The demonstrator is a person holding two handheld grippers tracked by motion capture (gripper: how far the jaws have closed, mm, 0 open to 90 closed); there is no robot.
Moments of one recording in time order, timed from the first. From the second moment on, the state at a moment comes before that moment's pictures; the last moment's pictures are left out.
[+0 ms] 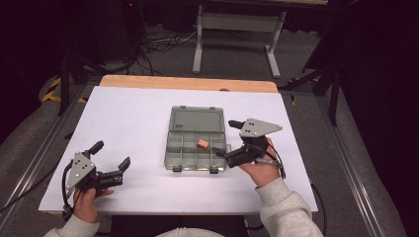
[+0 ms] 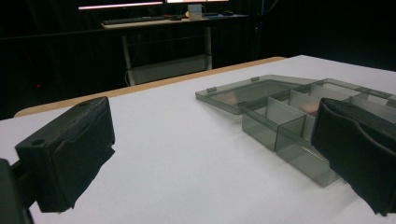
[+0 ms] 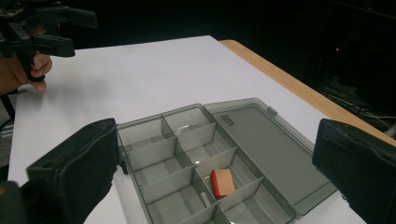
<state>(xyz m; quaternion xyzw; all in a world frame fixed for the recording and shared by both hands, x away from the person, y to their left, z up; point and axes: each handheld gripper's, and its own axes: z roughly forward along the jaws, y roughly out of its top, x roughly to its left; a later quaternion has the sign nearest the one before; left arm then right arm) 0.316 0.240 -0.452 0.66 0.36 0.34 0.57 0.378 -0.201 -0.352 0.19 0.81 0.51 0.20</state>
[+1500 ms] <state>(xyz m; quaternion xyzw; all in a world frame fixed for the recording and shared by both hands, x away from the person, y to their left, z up) 0.314 0.242 -0.452 0.65 0.35 0.34 0.58 0.346 -0.262 -0.448 0.25 0.76 0.57 0.22</state>
